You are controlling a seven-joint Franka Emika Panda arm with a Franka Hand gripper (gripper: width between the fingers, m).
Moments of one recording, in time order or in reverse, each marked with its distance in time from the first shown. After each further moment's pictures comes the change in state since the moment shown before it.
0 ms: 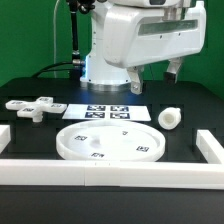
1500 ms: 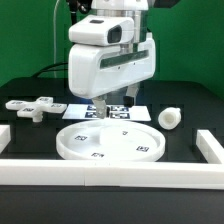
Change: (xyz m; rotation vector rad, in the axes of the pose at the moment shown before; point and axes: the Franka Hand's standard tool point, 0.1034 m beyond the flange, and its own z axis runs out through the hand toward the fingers) arm -0.070 0.010 0.060 -0.017 0.050 -0.152
